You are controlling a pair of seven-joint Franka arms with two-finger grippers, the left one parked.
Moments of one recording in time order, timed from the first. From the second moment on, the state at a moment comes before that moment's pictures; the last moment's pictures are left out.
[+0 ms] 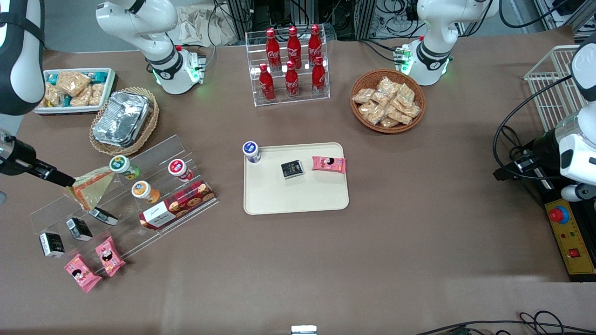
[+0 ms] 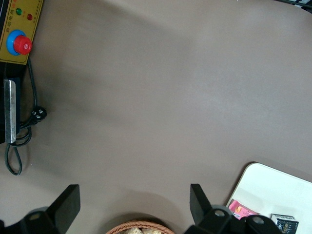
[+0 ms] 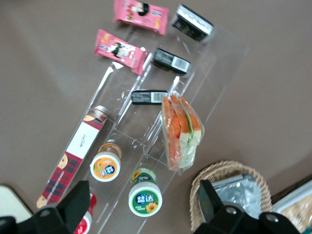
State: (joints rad) arm 0.04 0.10 -0.17 -1.68 -0.06 1.71 0.45
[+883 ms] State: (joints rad) arm -0.02 0.13 -0.21 -1.81 -0.04 1.86 0.37
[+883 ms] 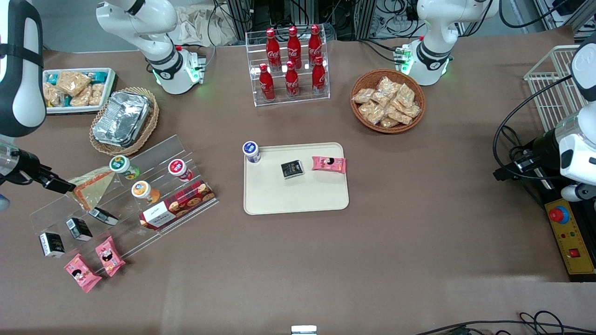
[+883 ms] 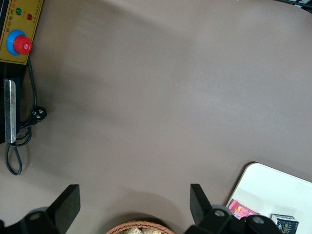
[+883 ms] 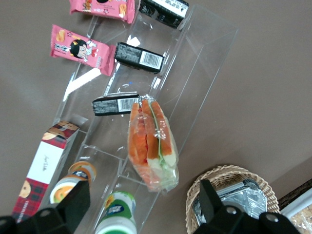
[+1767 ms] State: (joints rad) arm -0.04 0.22 -0.21 -1.94 -0.03 2.10 0.29
